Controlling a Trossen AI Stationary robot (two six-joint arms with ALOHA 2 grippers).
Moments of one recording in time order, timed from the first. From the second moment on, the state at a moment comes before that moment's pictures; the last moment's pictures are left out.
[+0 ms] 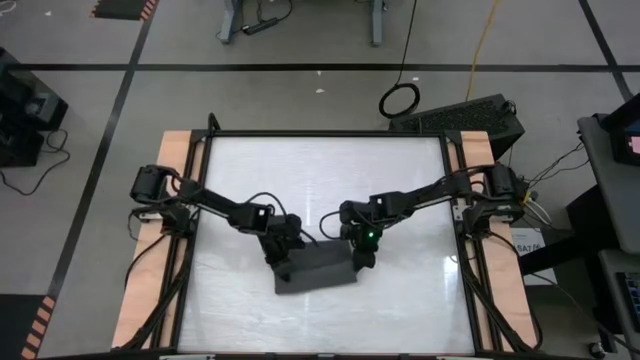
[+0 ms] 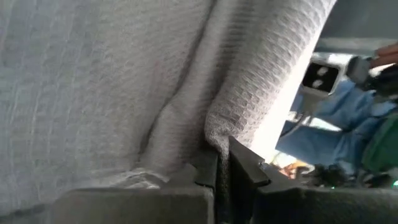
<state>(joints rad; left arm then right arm) -0.10 1.74 0.78 -0.05 0.74 -0.83 0.02 1.77 0.96 -0.28 -0.76 0.54</state>
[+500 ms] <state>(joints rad) -0.04 1.75 0.78 -0.04 0.77 -0.87 0.21 1.51 0.96 -0.33 -0.28 0.32</state>
